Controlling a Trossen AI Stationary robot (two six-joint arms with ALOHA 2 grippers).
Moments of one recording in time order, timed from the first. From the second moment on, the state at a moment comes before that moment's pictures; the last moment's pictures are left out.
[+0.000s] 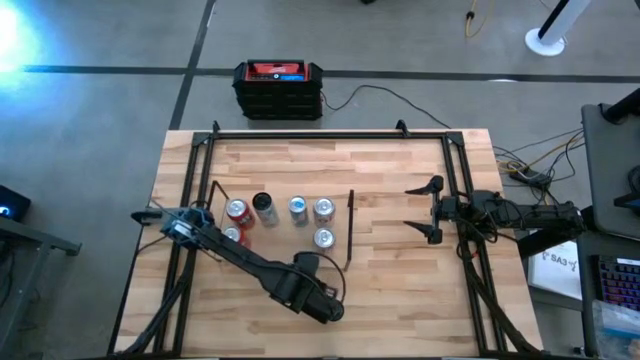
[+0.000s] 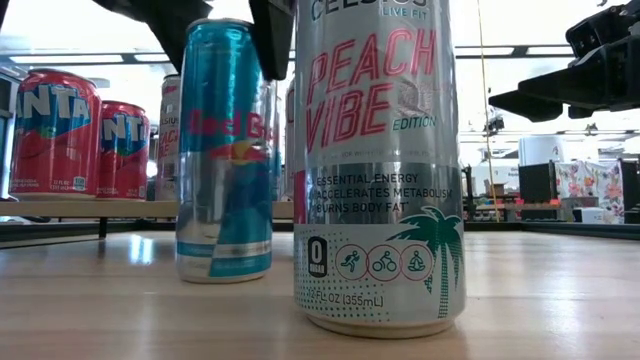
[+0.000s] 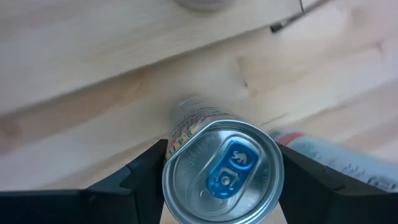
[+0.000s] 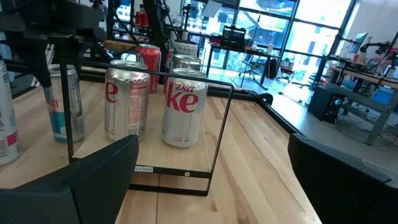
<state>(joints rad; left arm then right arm) -0.51 2.16 2.00 -1.31 -0.23 -1.69 -0.01 0.05 0.03 -0.02 0.08 -0.17</state>
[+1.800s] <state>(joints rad) -0.52 2.15 2.07 -1.38 -0.27 -1.68 -0.01 0.05 0.03 -0.02 0.08 -0.17</state>
